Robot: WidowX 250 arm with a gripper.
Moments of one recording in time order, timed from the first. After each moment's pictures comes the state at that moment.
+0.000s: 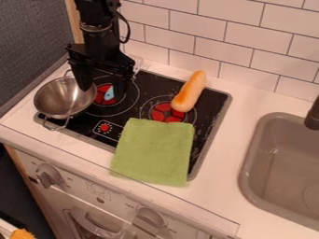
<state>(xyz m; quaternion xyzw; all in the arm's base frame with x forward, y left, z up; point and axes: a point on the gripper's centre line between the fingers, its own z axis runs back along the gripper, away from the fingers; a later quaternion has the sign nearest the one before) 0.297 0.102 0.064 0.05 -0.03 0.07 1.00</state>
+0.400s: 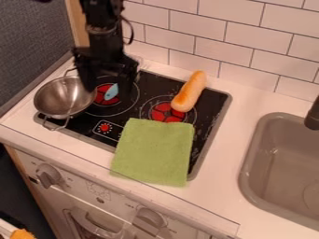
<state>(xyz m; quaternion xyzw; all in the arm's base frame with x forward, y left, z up) 0.317 0.104 0.058 0.03 -0.03 0.08 1.00</state>
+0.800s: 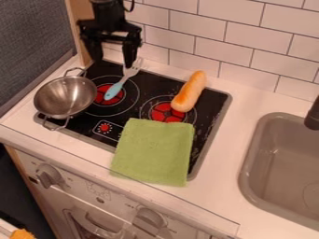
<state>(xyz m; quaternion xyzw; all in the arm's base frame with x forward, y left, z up) 0.366 0.128 0.070 0.01 -0.06 0.11 0.99</state>
